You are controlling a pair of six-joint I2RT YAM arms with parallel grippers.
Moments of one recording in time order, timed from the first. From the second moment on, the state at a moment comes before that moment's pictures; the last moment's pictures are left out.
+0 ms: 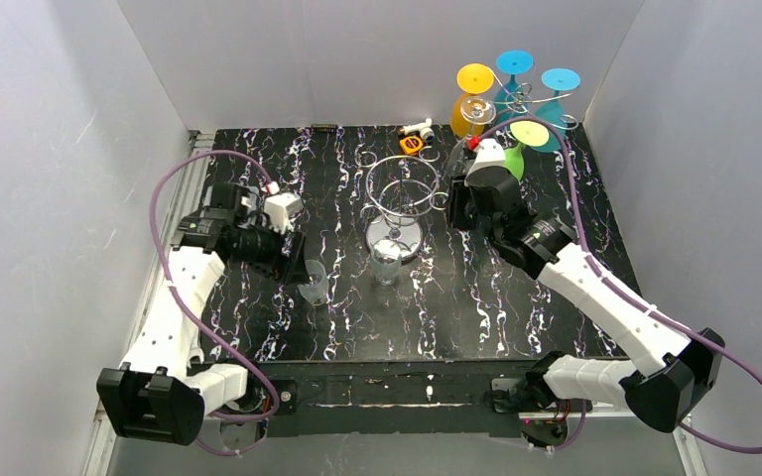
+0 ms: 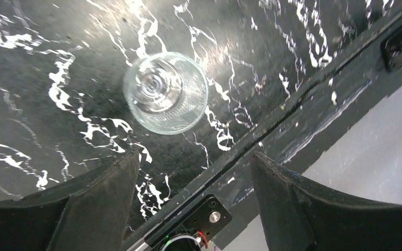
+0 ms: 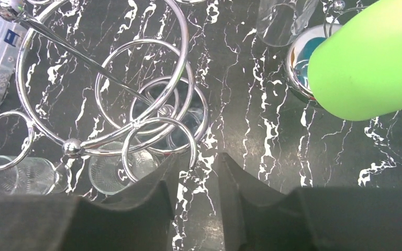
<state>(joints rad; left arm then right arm) -0.10 1.13 1.13 -1.11 0.55 0.26 0.71 1.18 1.17 -0.50 0.33 0.36</state>
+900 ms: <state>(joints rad) -0.19 1.33 1.02 -0.93 0.41 0.31 0.71 1.05 1.19 -0.53 0.18 0.40</state>
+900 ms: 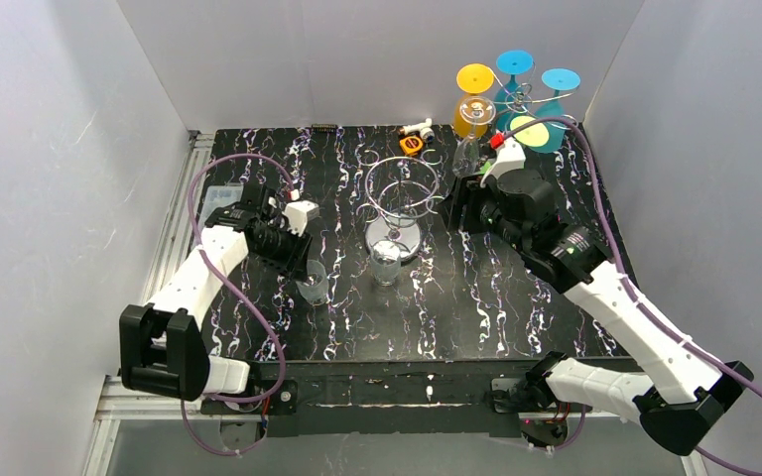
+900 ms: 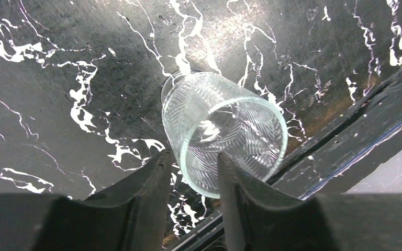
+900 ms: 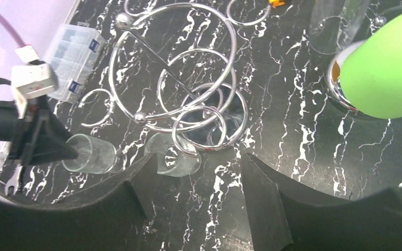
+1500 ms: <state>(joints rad) -0.19 1.08 1.30 -1.06 0.38 0.45 0.71 1.05 1.32 -0.58 0.03 0.47</state>
